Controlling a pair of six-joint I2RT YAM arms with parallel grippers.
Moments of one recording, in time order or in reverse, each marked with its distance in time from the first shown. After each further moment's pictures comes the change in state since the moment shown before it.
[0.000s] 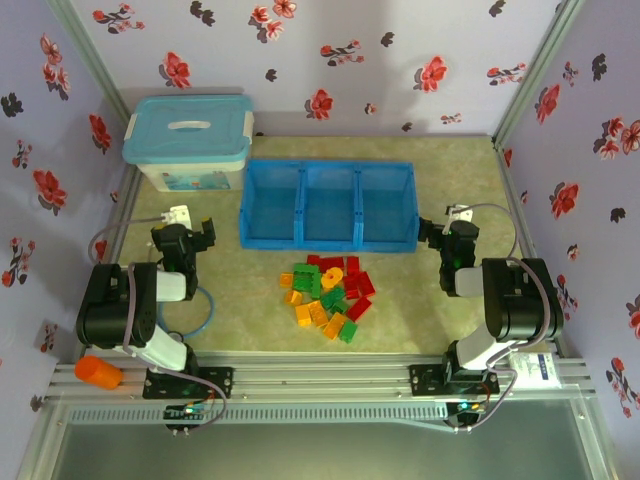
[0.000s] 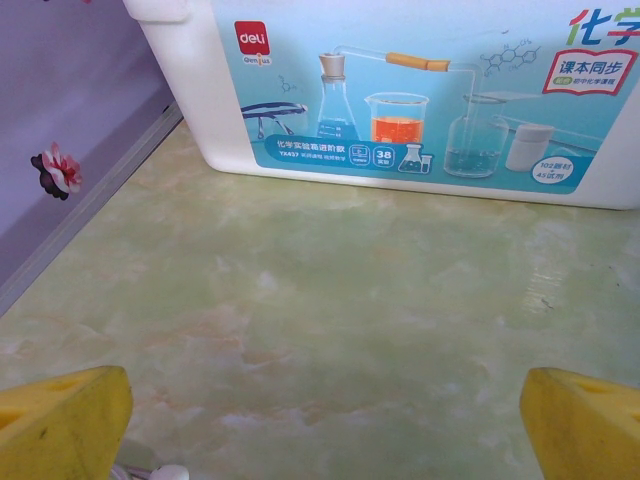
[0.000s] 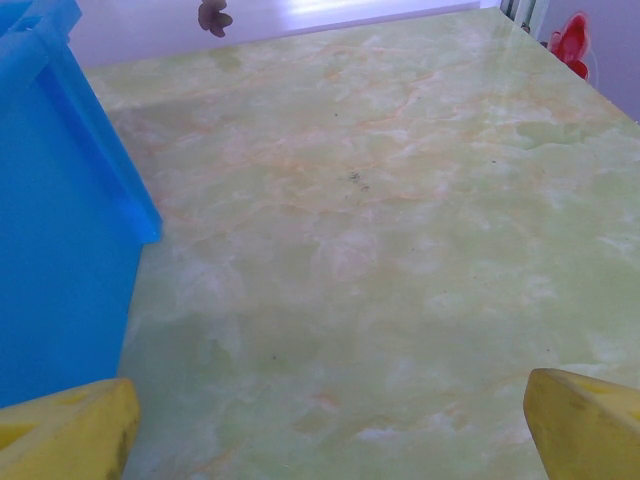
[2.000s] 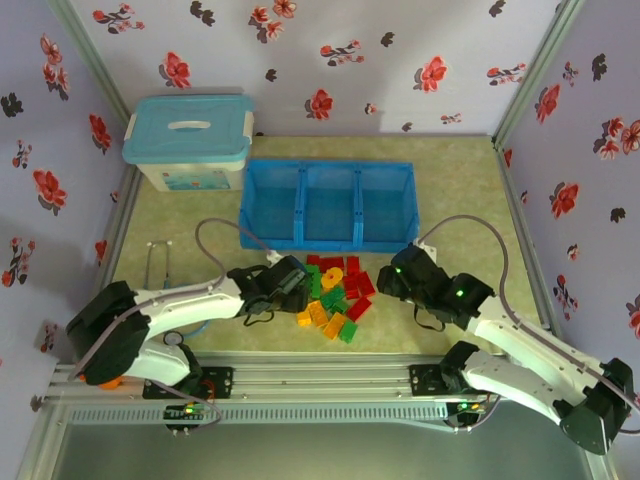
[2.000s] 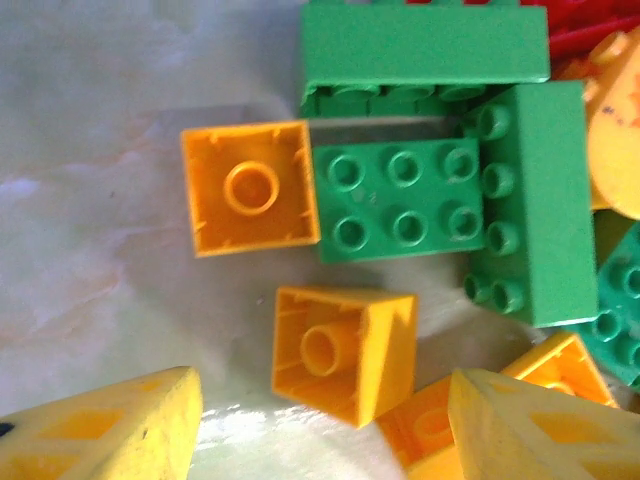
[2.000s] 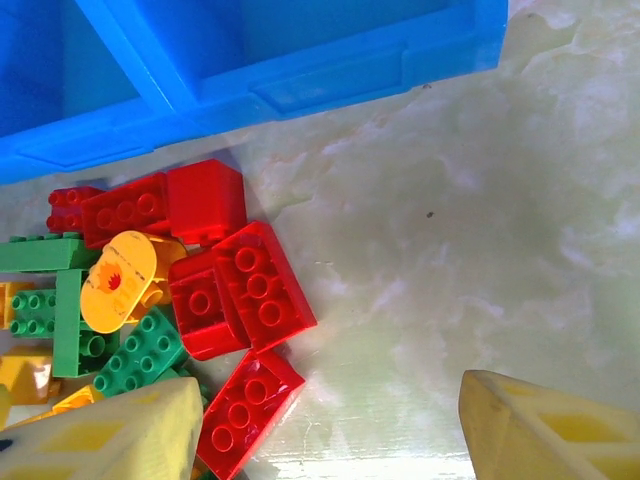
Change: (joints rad) left arm -0.995 -0.157 0.359 -1.289 0.026 -0.750; right arm 0.789 -0.712 0.301 -1.580 0.152 0.781
